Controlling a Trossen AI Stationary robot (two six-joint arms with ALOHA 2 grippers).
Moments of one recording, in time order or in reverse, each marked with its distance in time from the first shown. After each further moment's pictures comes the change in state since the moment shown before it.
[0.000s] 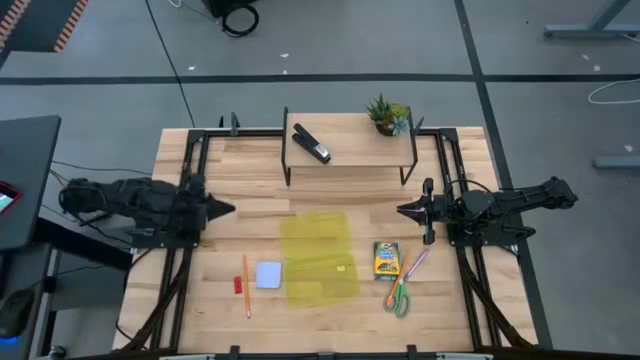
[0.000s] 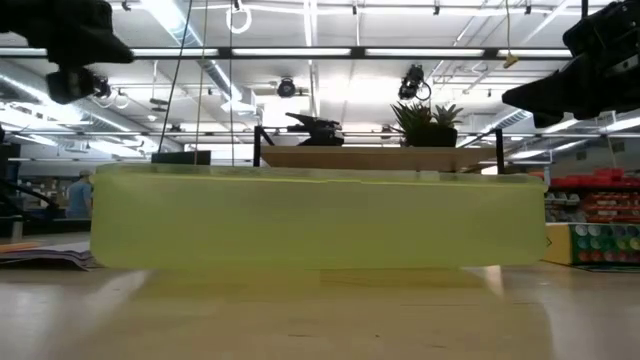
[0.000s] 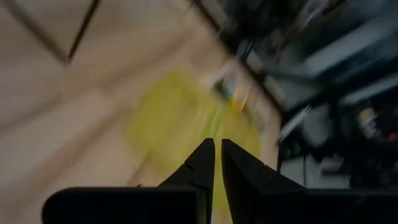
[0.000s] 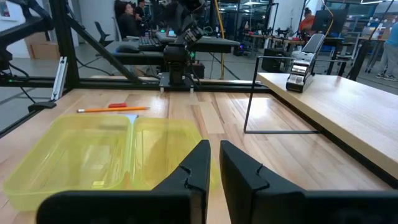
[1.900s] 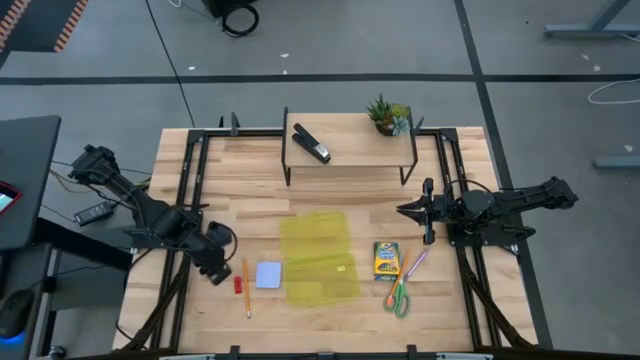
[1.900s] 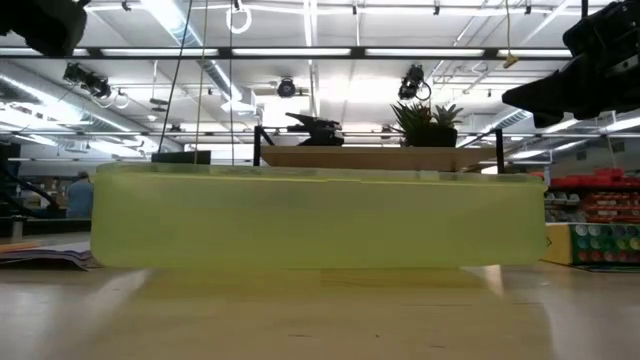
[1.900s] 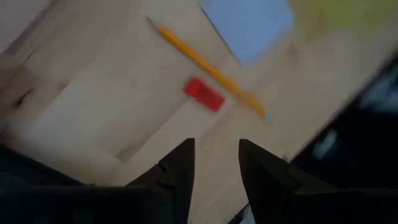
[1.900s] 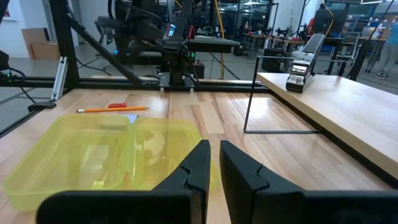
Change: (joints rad) left arm -0.420 0.721 0.256 -0.274 0.284 -0.527; right arm 0.000 0.000 0.000 0.000 0.000 0.000
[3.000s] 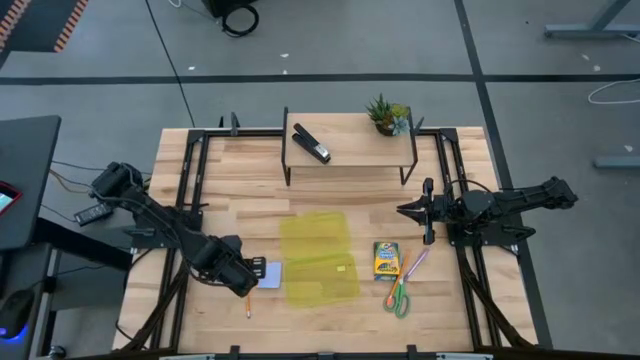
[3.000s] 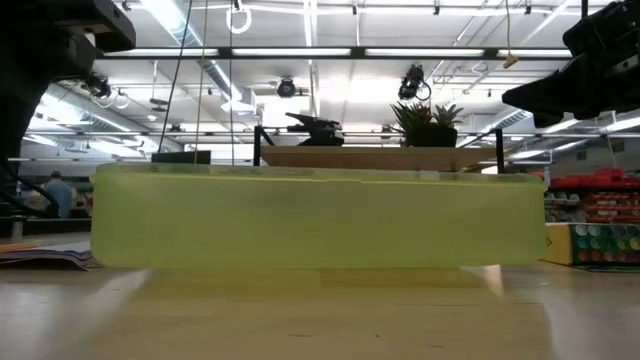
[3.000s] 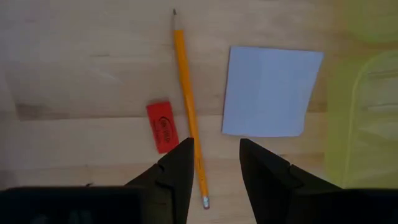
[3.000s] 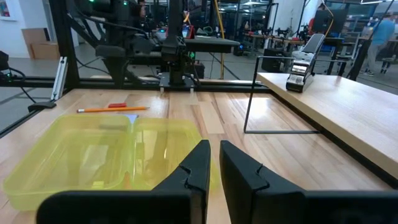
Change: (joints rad) left arm -0.016 0.442 0.182 0.044 -0.129 -0.724; right arm 0.000 0.000 0.000 0.000 0.000 0.000
